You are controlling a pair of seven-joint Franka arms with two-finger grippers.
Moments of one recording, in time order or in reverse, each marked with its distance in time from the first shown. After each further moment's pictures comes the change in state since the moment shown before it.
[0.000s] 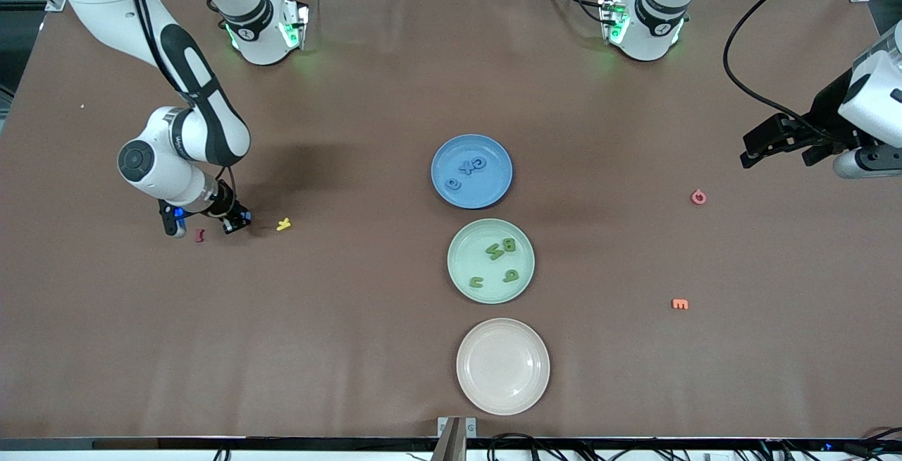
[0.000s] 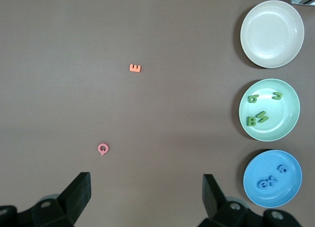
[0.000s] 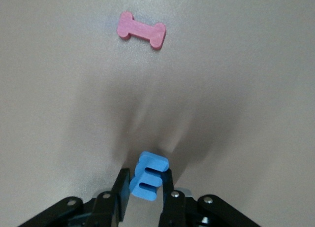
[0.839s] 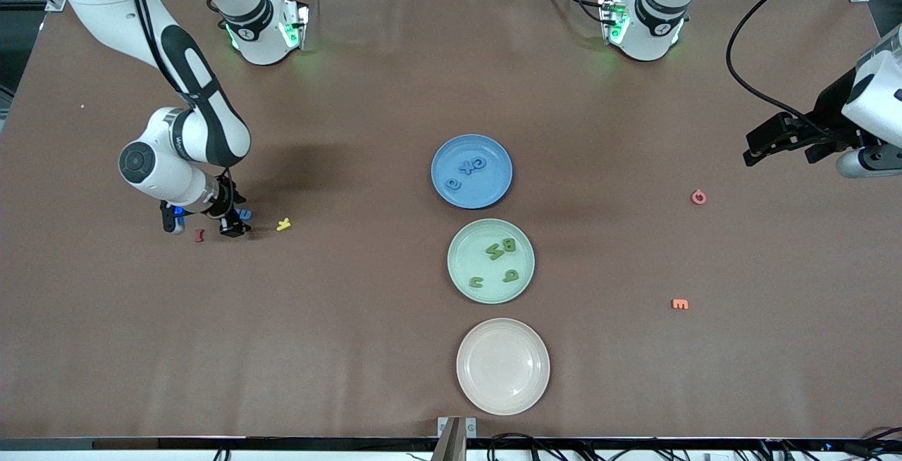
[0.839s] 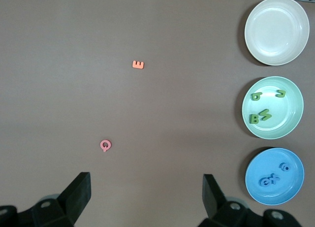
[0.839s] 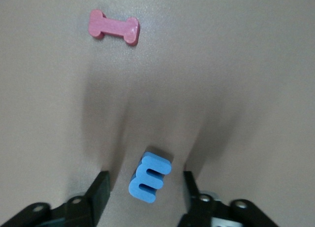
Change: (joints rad) left arm 0.004 0.000 0.004 0.003 0.003 -0.018 0.000; right arm 0.001 0.004 -0.001 0.001 0.000 -0.016 0.116
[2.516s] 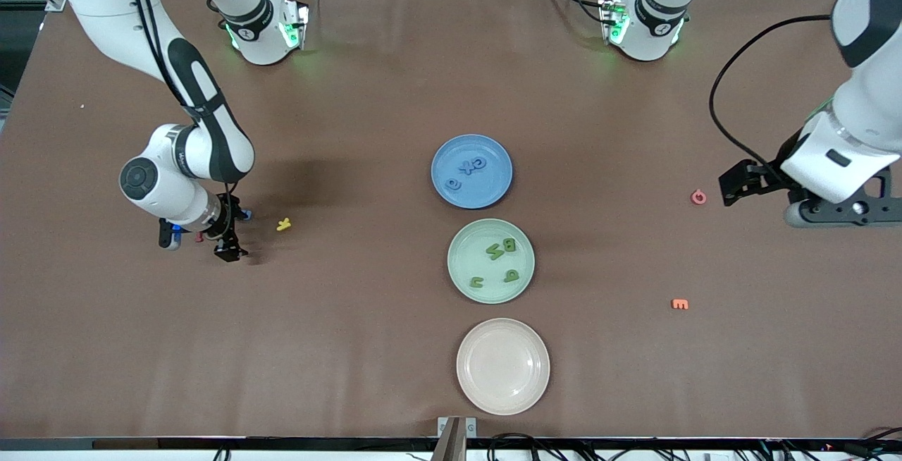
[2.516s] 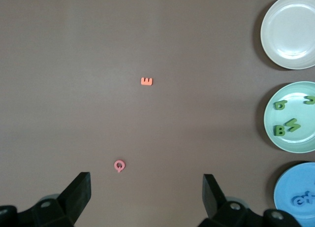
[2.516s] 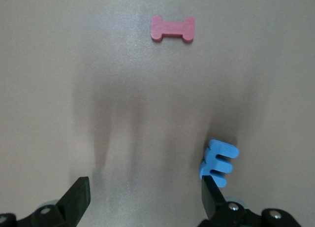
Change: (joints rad) left arm -0.018 0.144 -0.059 0.099 0.139 0.036 0.000; right arm 0.032 0.061 -0.009 0.133 0.001 -0.007 0.183
